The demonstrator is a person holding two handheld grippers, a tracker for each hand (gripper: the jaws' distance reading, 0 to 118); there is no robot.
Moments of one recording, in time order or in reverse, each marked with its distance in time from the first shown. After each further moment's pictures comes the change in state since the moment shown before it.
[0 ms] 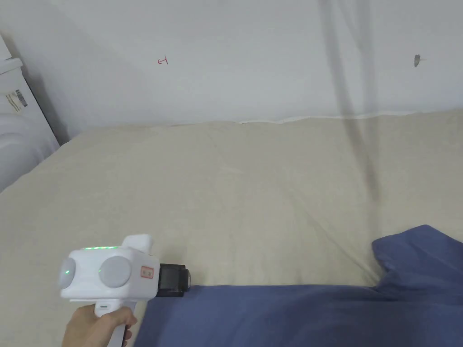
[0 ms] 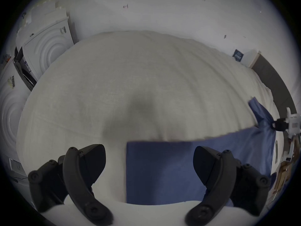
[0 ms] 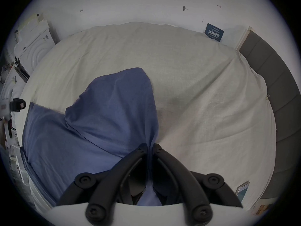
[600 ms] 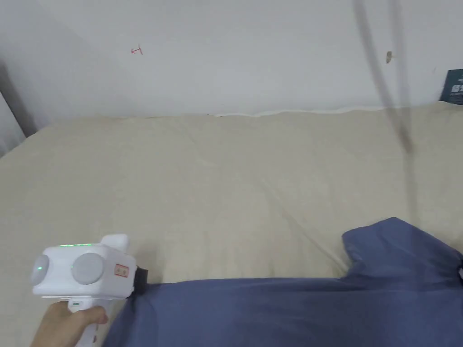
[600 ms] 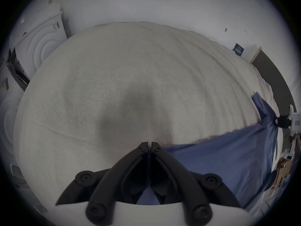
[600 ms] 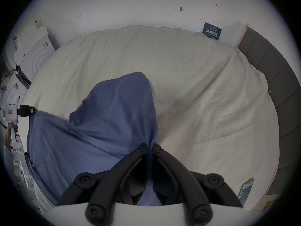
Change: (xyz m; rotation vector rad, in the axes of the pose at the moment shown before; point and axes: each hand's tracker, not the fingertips) left arm 0.004 -0.013 -0.010 -0.032 -0.049 -0.039; right arm 0.005 -0.003 0.013 0.023 0.029 -0.059
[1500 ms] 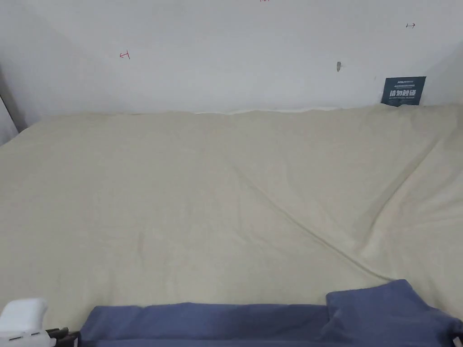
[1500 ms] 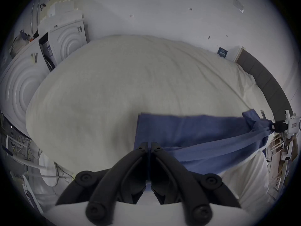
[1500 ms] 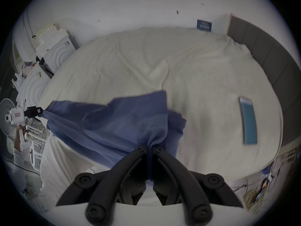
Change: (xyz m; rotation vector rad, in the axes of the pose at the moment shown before) left arm -0.028 -0.256 0.187 0.112 -0.007 0.027; right arm -0.001 -0.269 0.151 0.007 0.130 -0.056
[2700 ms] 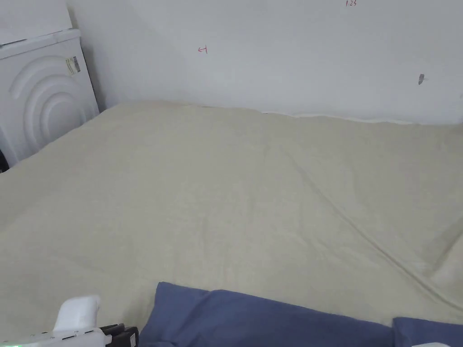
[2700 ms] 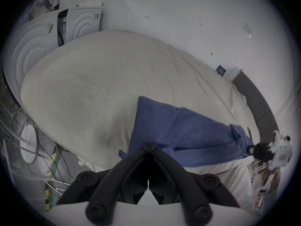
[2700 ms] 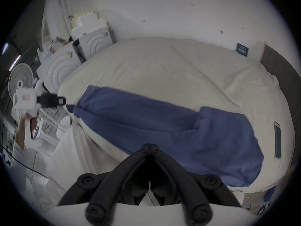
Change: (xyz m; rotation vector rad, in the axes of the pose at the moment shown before) left arm -0.015 -0.046 0.032 0.097 -0.116 0.248; right arm -0.193 -0.030 -0.032 0.100 0.171 0.265
